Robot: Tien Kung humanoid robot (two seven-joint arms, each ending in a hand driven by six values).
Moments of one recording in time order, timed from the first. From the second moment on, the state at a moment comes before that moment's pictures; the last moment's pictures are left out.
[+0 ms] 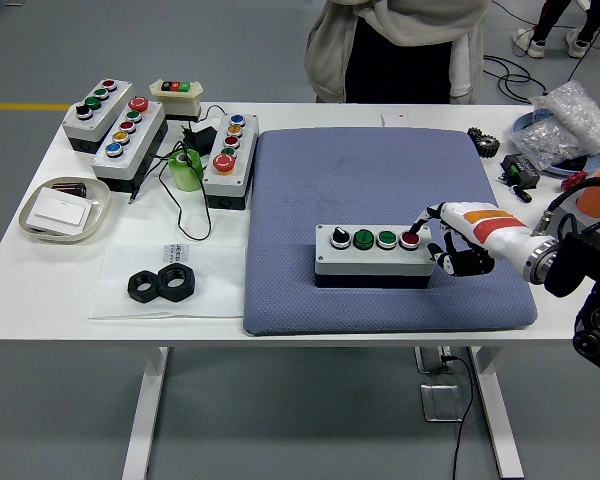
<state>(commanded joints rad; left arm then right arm) -0.10 0.14 -0.28 -0.28 0.24 0.35 0.22 0.67 -0.61 0.58 1.49 -1.65 -0.05 -0.21</state>
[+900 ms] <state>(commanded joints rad) -0.09 0.14 -0.30 -0.27 0.28 0.35 0.23 0.70 -0.59 0.58 1.52 -1.66 -0.08 -0.22</state>
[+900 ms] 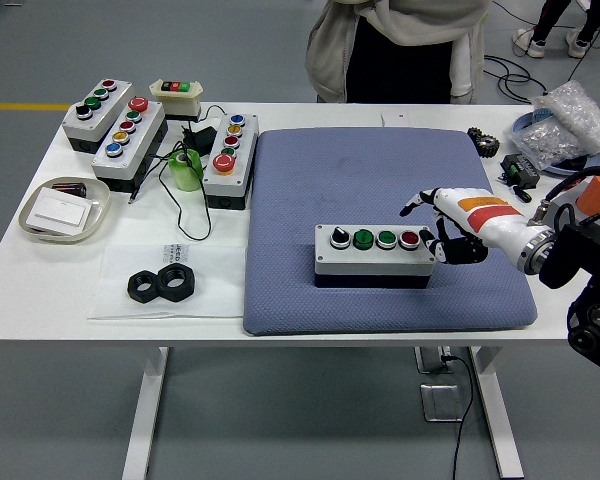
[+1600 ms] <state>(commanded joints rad) -0.10 0.14 -0.29 -0.28 0.26 0.35 0.22 0.74 -0.55 0.47 1.46 -1.66 -0.06 -0.24</state>
